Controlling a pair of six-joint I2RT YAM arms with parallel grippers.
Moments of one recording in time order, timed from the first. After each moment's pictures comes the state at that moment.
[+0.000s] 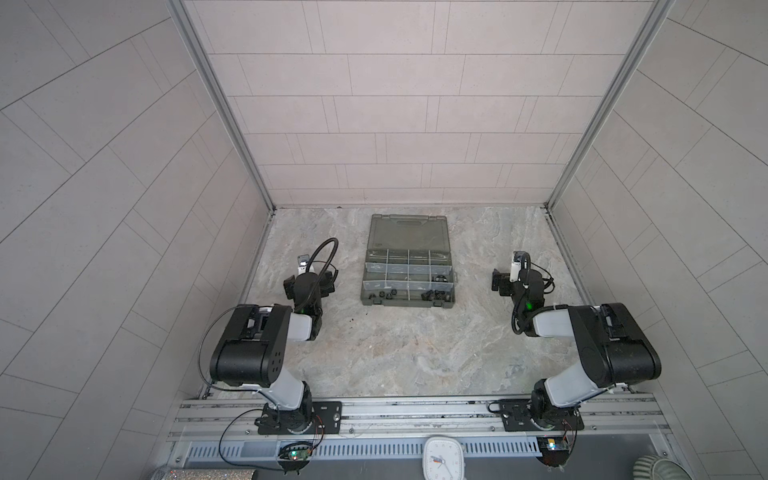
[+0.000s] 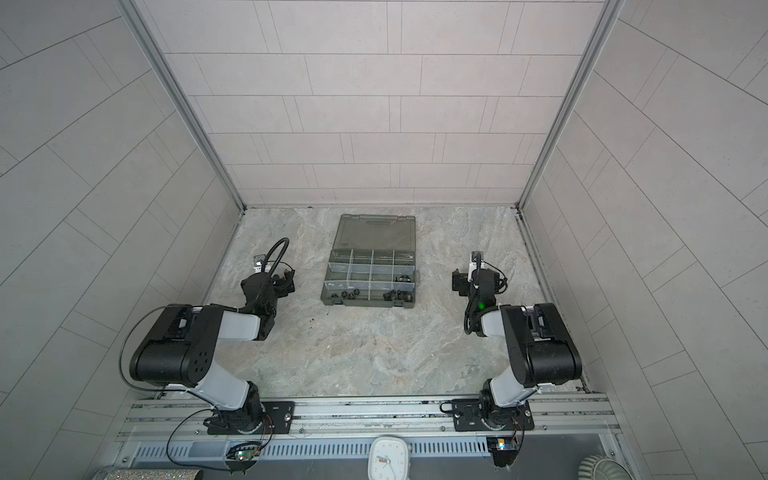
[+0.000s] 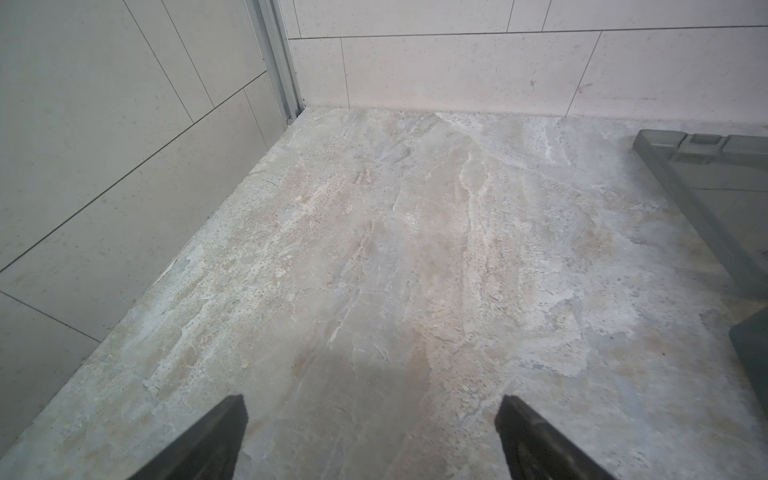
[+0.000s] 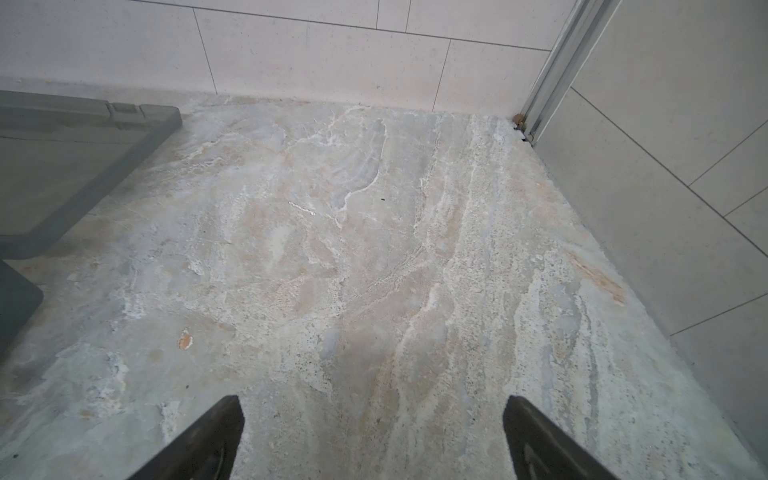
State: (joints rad) left arm -0.04 1.59 0.37 0.81 -0.33 -0.05; right arm 0.01 1.55 0.40 0.75 0.20 -0.03
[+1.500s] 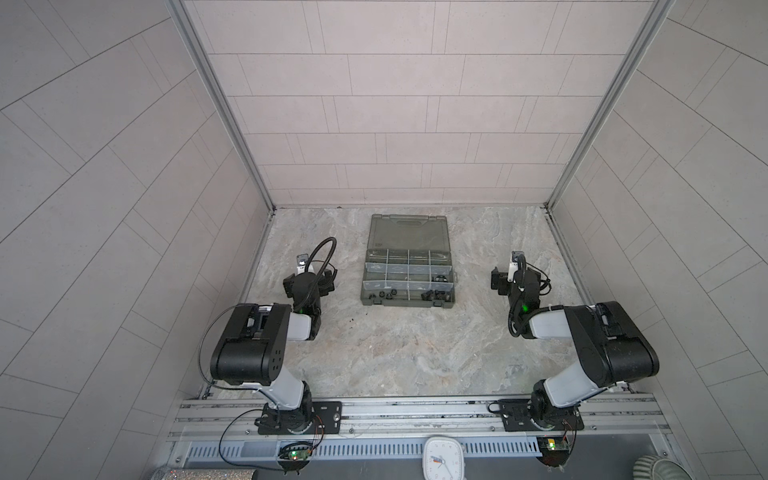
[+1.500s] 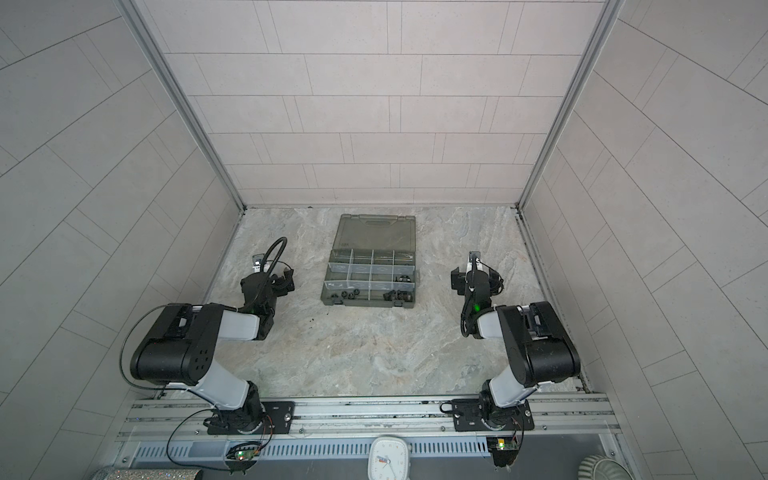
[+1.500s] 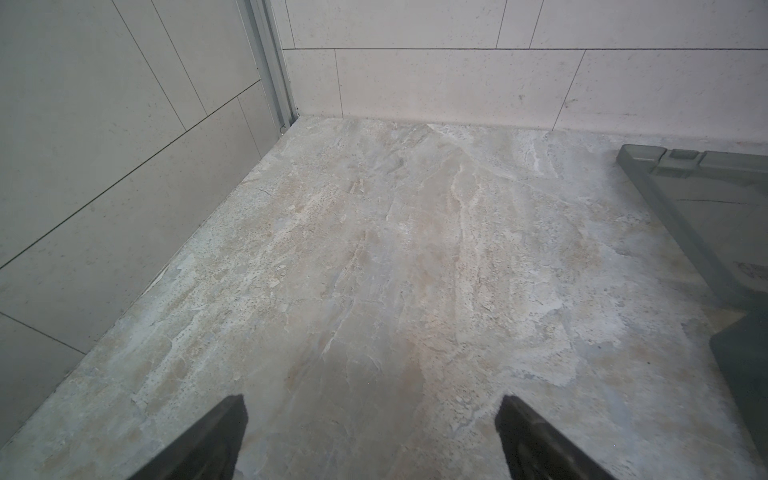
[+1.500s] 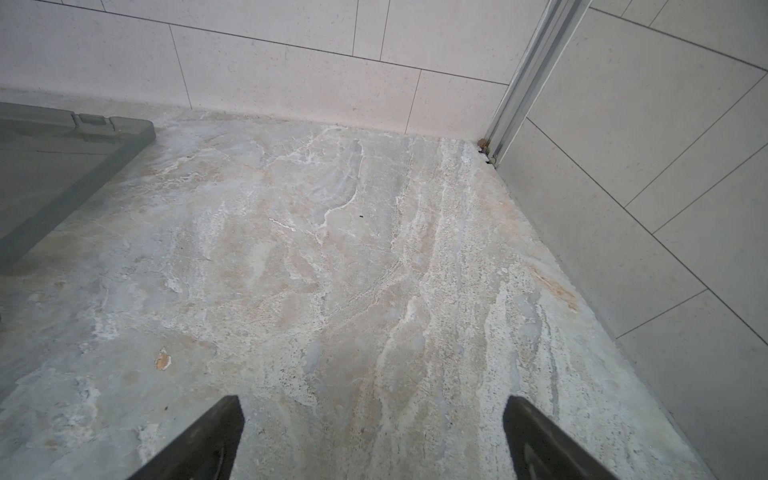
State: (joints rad) left arm -0.02 1.59 0.37 0.84 -0.29 -0.05; right arm 0.07 1.56 0.39 0.80 0.34 -0.05
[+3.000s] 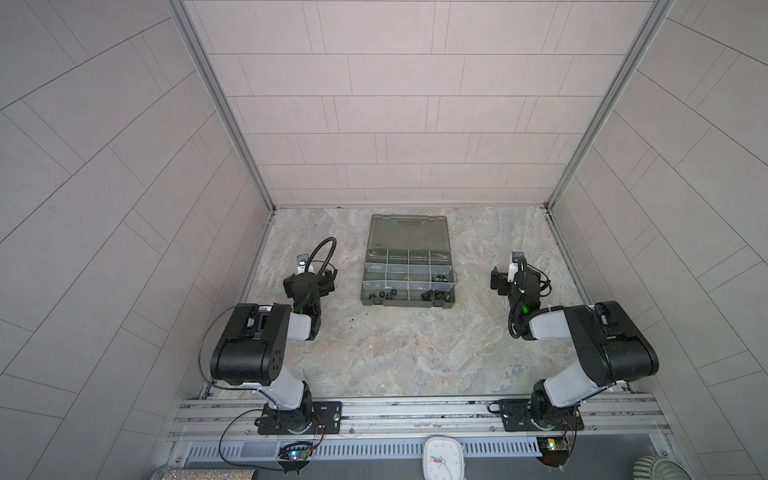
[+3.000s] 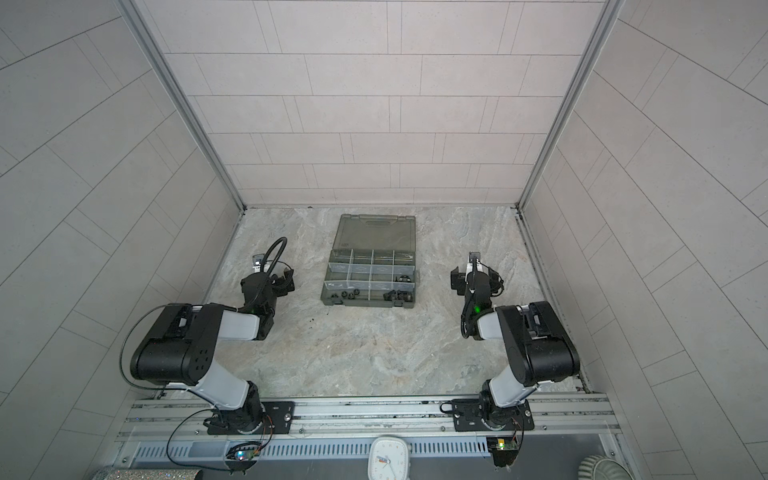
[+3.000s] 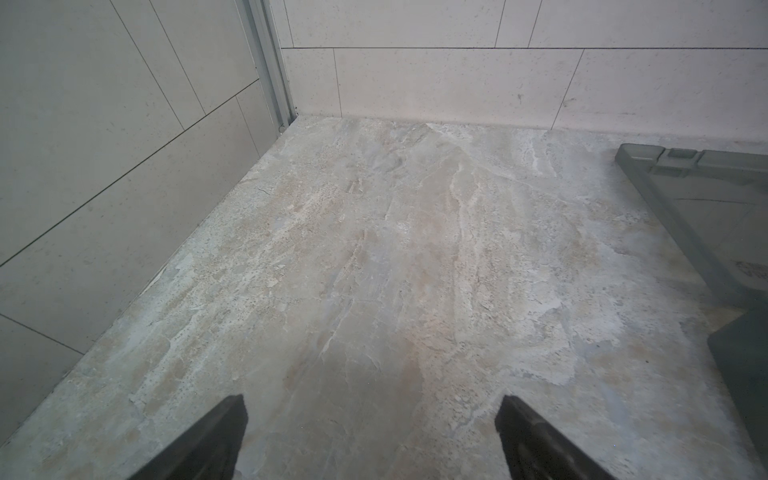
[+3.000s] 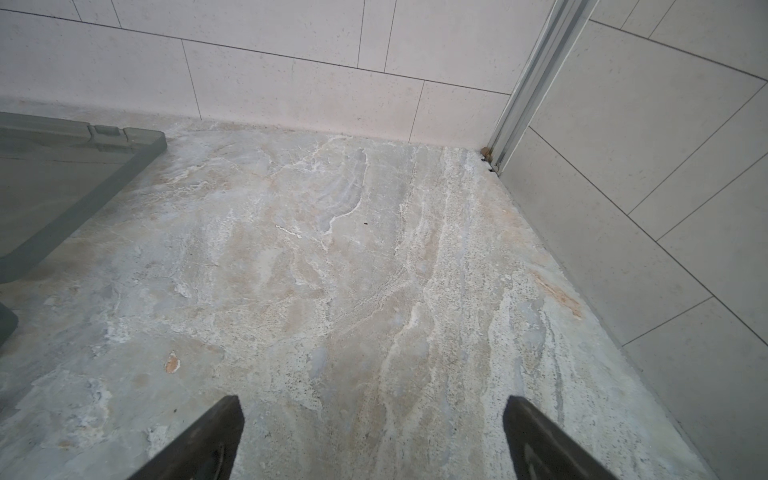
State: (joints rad) left arm -0.02 1.59 0.37 0.84 -0.29 -0.05; right arm 0.07 1.56 0.37 0.85 0.33 -0.06
